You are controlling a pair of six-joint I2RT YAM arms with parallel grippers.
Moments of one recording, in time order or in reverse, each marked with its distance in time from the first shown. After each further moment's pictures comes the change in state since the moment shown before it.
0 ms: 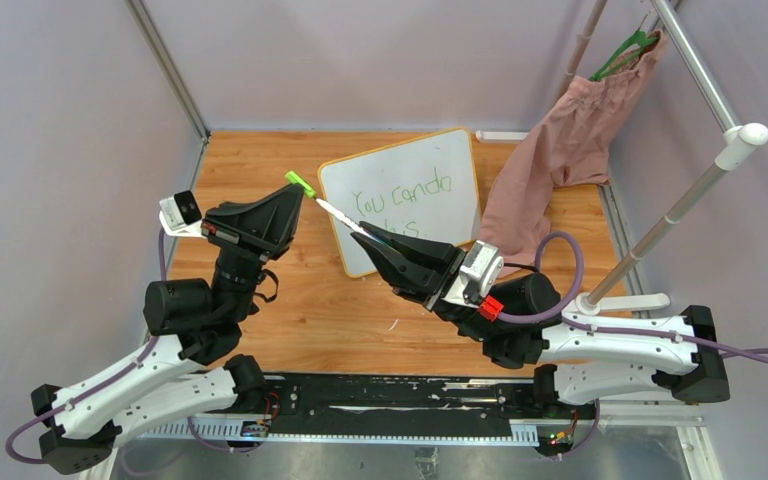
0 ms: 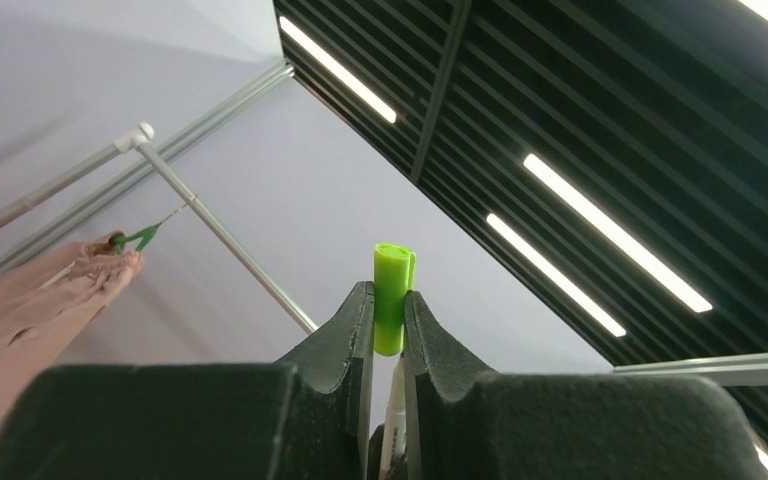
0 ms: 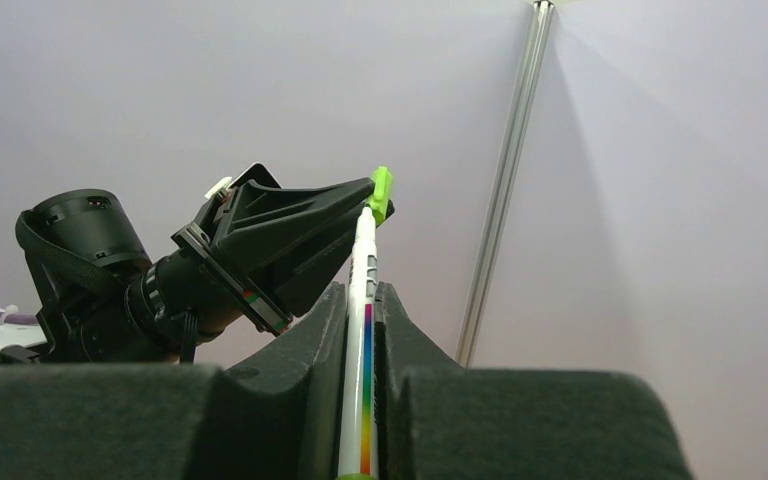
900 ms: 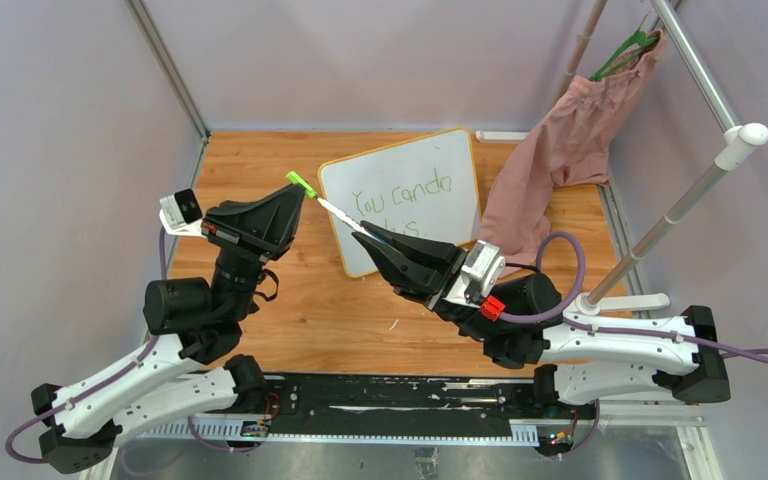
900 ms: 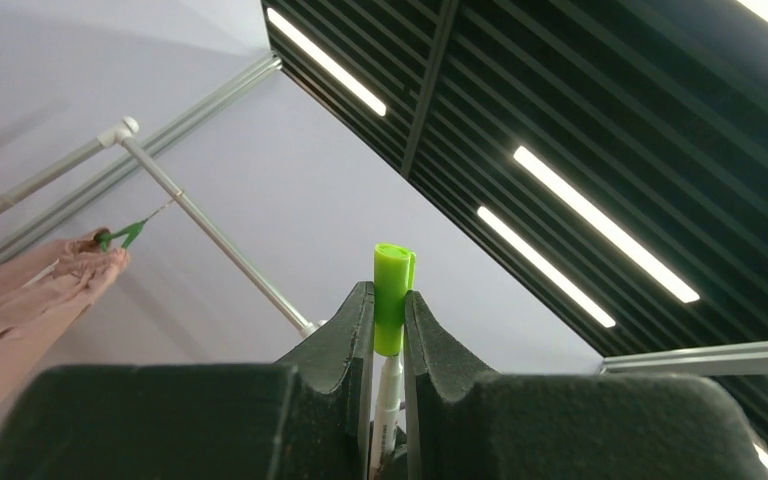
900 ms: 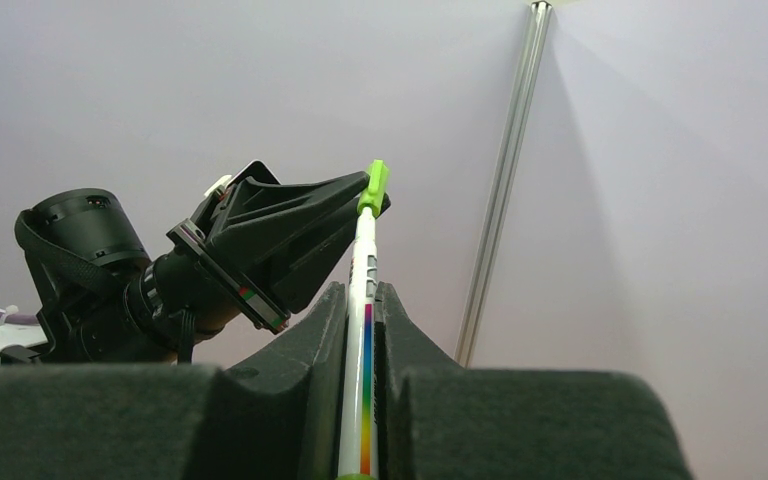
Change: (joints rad) left arm 0.000 0.007 0.011 0.008 0.020 -0.005; right arm 0.000 -0.004 -0.001 0.000 0.002 0.000
